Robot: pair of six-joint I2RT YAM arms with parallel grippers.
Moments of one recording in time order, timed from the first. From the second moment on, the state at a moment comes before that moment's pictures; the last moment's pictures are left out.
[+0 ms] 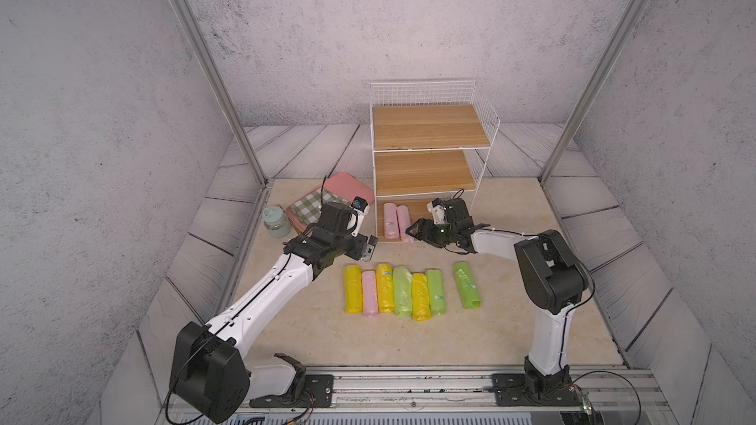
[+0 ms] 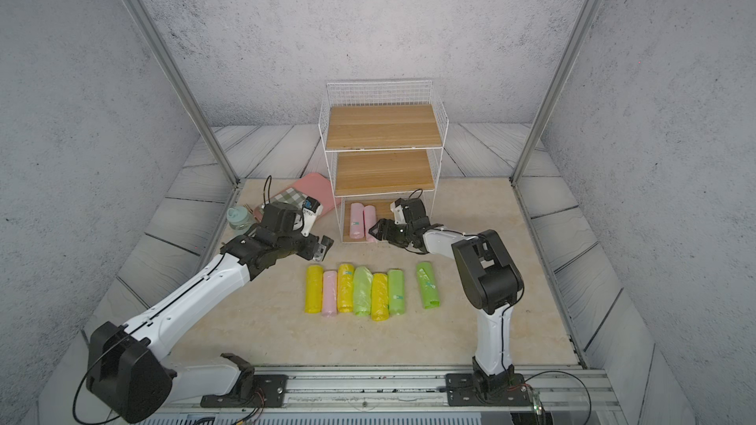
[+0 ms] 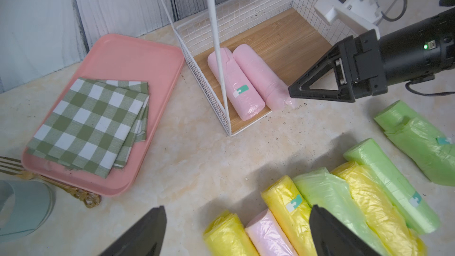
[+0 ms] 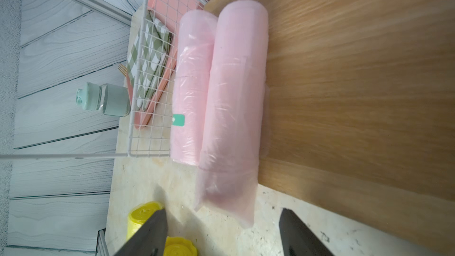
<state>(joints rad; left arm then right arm) -0.48 1.27 1.04 -0.49 0.03 0.03 0.43 1.95 1.19 0.05 -0.51 0.64</state>
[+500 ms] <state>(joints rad) -0.48 1.20 1.06 -0.62 0.06 0.03 0.45 1.77 1.02 0.08 -0.51 0.62</state>
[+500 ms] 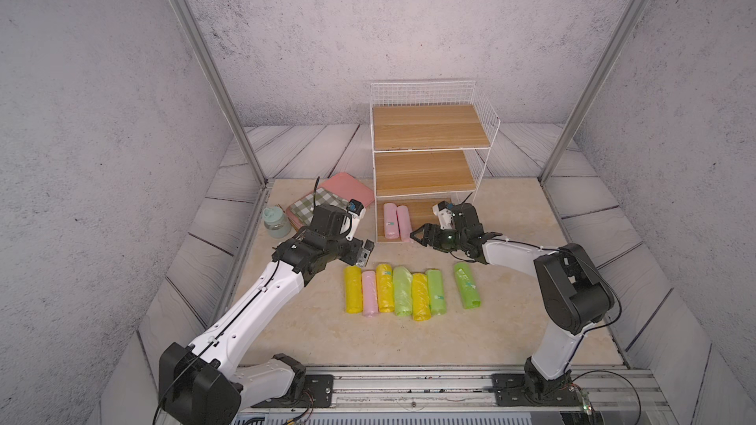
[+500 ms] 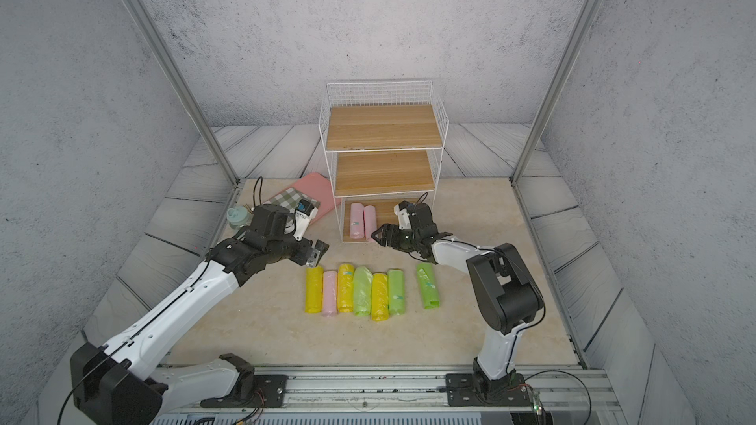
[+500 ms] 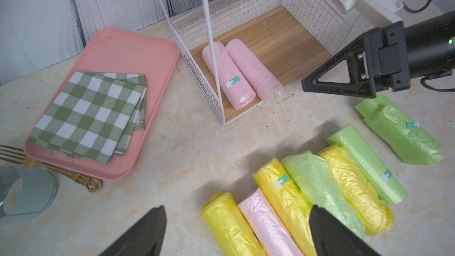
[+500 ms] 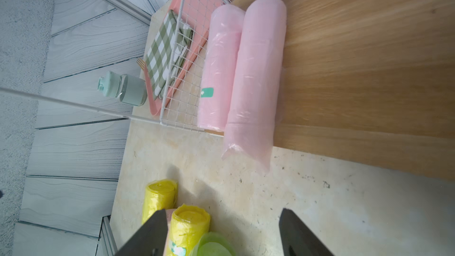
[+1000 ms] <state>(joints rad) -0.54 1.19 1.06 -0.75 0.06 -0.04 0.52 1.51 0.85 -0.02 -0.50 0.45</state>
